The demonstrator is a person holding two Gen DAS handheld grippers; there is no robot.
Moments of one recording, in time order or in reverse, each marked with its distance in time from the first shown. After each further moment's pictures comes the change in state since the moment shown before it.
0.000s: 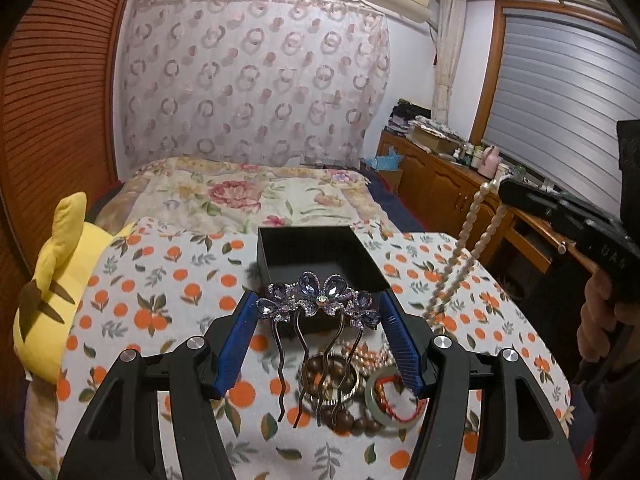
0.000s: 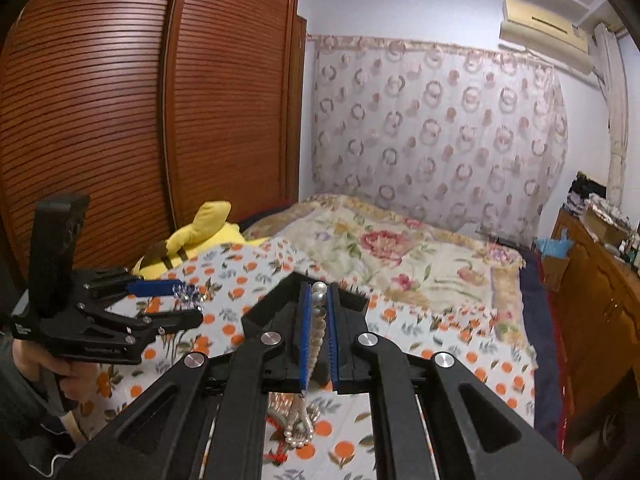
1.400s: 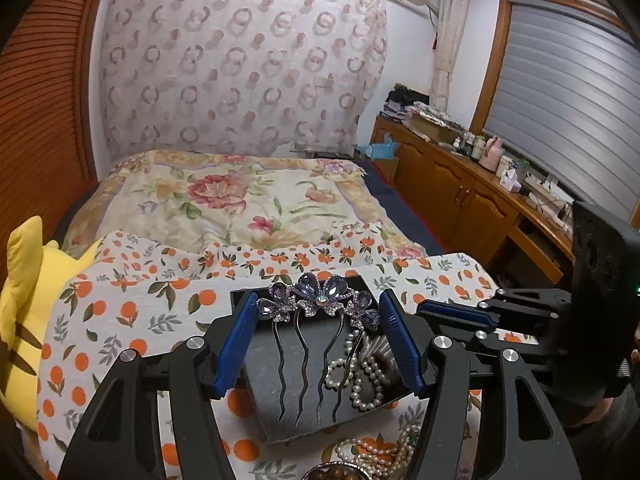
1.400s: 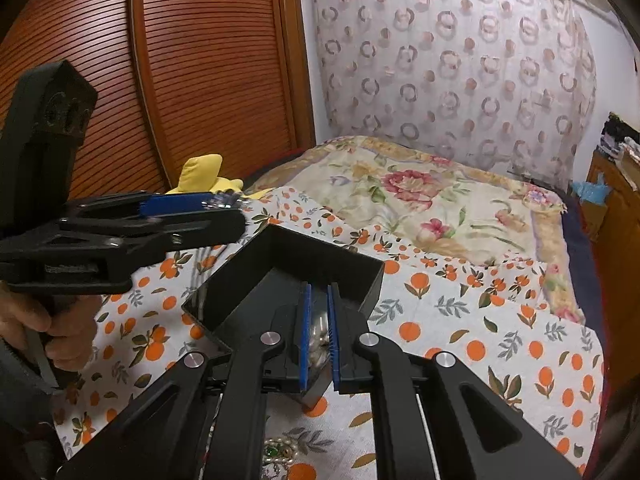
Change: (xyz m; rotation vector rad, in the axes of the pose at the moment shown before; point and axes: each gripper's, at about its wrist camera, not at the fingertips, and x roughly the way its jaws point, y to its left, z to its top) left arm 0.110 0.006 0.062 0.013 0.078 -0.036; right arm 0.139 -0.040 -0.035 0.102 0.210 0.127
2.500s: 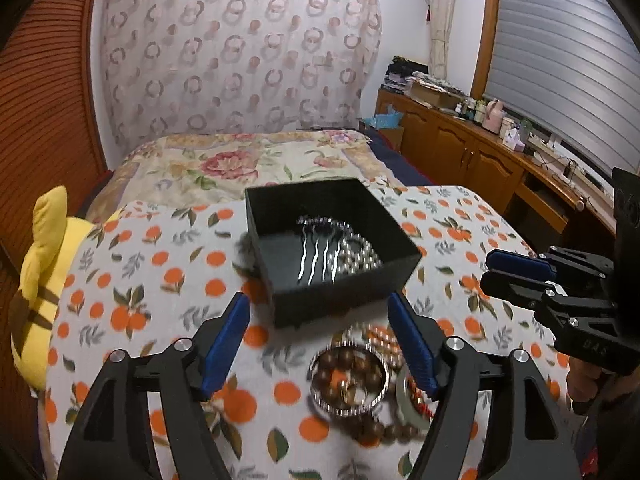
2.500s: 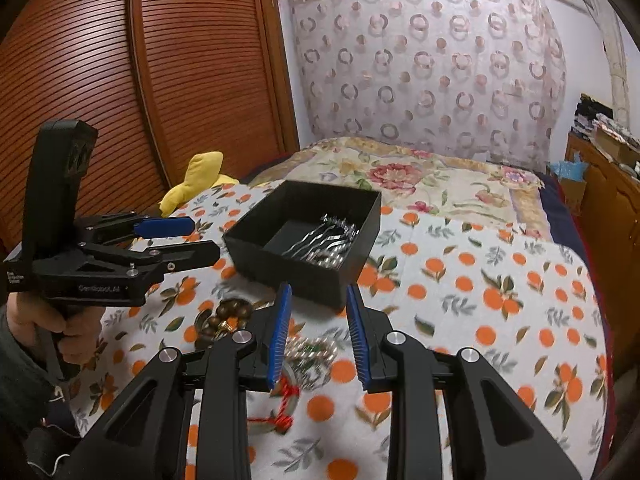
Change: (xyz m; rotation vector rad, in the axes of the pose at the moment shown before) left arm -0.046 -0.010 -0.086 0.065 0.066 0.059; right arm -0.061 0.033 -0.078 0.079 -0.039 -0.057
